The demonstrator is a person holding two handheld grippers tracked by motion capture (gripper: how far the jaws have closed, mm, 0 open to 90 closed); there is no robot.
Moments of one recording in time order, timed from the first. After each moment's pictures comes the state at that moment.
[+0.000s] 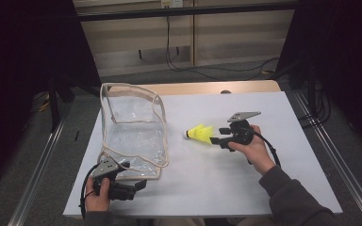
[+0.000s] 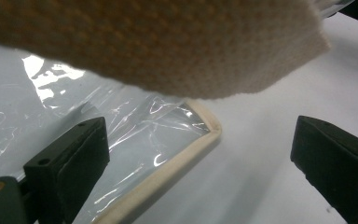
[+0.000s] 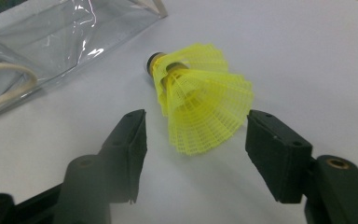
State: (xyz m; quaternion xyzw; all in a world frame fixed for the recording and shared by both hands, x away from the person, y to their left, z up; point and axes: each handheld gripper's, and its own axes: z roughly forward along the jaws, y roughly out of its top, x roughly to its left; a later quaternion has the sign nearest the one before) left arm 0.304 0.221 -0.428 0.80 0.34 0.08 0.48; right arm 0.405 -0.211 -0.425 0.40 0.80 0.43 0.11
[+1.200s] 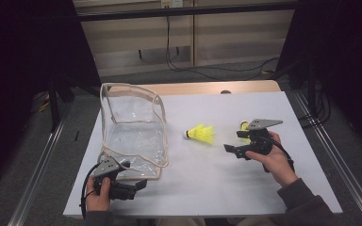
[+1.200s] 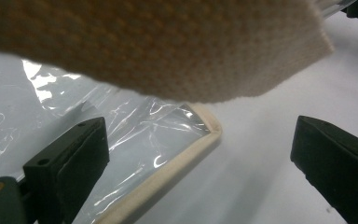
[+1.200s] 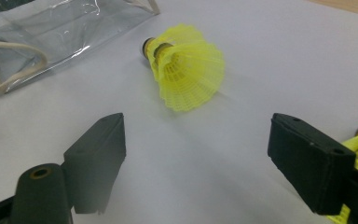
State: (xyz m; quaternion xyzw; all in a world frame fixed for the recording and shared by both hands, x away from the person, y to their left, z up) left arm 0.305 0.219 -0.428 0.80 0.34 0.09 0.48; right arm 0.368 -0.251 -0.419 0.40 0.79 0.44 0.13
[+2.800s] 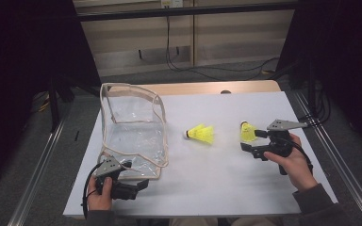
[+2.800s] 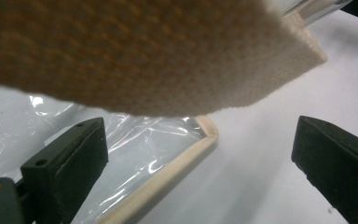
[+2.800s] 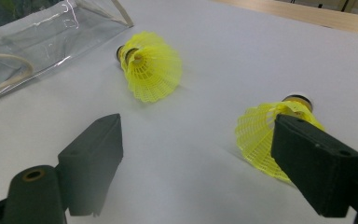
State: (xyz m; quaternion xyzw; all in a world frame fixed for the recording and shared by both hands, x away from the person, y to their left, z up) left arm 0.305 0.215 -0.427 0.81 0.34 0.09 0.48; right arm 0.349 -0.295 -0.410 0.43 0.76 0.46 0.16
